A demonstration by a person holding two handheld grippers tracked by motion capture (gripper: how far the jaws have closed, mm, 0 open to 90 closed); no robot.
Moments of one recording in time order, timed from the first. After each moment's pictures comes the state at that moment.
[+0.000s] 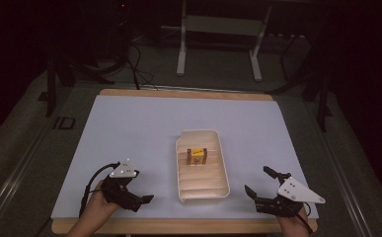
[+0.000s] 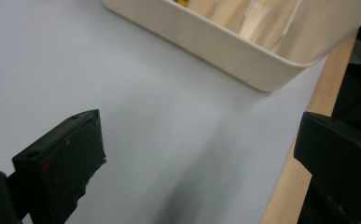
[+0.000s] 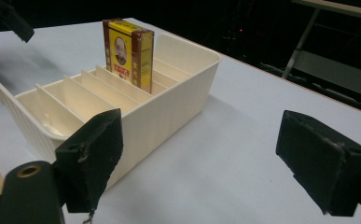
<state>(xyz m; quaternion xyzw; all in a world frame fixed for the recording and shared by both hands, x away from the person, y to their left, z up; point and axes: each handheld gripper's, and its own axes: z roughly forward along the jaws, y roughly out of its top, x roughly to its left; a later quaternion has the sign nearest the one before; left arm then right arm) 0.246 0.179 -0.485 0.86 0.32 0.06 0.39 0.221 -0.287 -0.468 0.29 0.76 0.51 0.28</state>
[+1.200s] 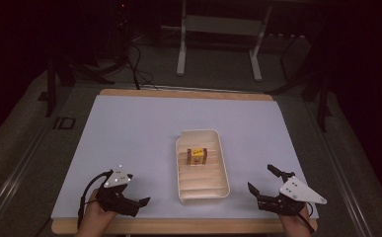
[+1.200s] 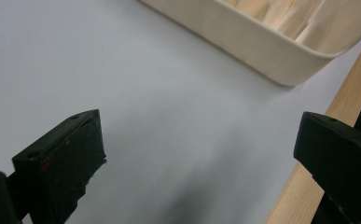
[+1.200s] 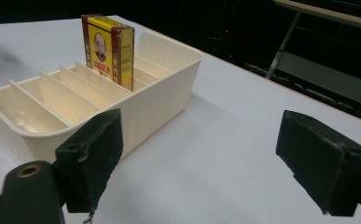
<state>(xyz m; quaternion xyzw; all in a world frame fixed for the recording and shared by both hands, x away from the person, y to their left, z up) 0.226 0.184 -0.495 0.84 0.36 0.11 0.40 0.223 -0.293 -0.469 0.30 0.75 0.50 0.31</state>
